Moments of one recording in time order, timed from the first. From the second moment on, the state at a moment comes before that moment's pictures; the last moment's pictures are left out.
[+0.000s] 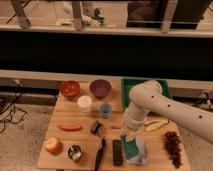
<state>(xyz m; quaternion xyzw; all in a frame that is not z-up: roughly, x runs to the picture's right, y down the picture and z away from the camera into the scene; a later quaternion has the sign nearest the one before) 0.096 0.197 0.673 -0.39 -0.17 -0.14 0.89</state>
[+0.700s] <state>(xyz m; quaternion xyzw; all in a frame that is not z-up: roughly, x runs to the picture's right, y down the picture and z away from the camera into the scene) 0.090 0.183 0.677 -0.39 -0.17 -0.15 0.89</state>
